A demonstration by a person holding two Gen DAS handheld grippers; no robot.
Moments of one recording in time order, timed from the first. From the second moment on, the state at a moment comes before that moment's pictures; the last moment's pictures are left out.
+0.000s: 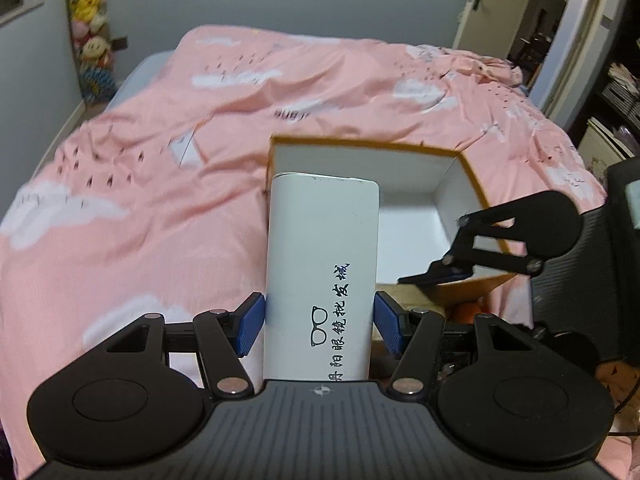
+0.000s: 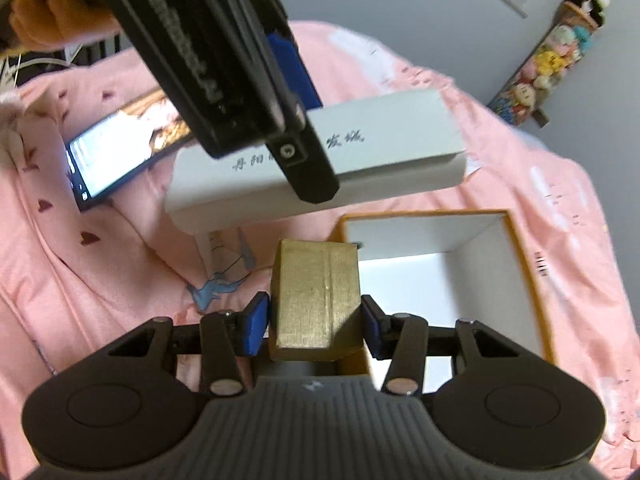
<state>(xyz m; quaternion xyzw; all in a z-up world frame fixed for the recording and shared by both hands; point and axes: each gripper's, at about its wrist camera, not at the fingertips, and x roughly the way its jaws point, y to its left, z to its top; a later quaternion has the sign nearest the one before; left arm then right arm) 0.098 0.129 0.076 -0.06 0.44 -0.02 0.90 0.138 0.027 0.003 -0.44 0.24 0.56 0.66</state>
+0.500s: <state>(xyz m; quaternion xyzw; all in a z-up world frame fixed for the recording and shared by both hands) 0.222 0.097 0.058 -0.04 0.45 -0.05 0.89 0.228 -0.029 0.033 -0.38 0.26 0.44 0.77</state>
